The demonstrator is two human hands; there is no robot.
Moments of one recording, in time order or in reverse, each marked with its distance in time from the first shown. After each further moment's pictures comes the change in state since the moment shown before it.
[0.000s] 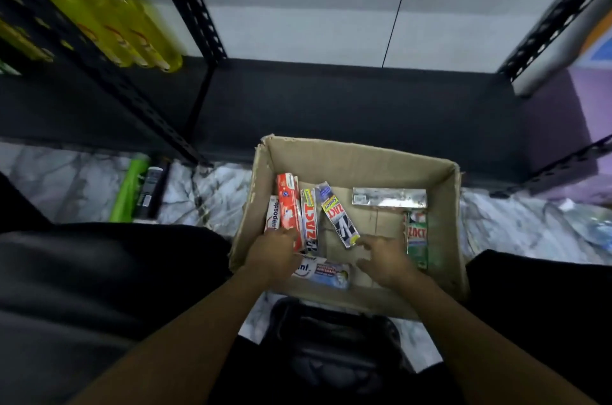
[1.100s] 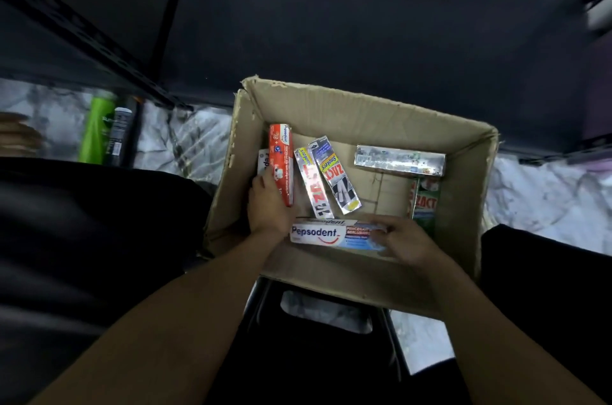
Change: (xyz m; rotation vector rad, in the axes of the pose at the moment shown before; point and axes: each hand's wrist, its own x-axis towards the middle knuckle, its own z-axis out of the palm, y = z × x) left_hand 0.062 0.011 0.052 -0.425 0.361 -0.426; right_hand 0.038 0.063 0.017 0.699 -0.209 0.232
